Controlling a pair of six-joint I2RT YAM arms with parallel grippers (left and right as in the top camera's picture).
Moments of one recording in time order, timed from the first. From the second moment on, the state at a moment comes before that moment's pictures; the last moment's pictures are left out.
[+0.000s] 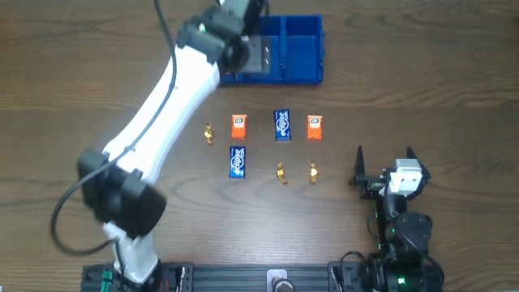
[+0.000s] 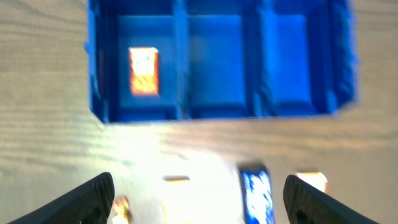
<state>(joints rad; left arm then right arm) -0.53 1.95 1.93 -1.00 -0.13 -0.46 0.05 0.01 0.01 -0.07 0.09 -0.02</state>
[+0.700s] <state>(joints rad) -0.58 2.00 1.28 -0.60 -0.13 -0.64 0.05 0.01 0.01 -0.07 0.09 -0.02</state>
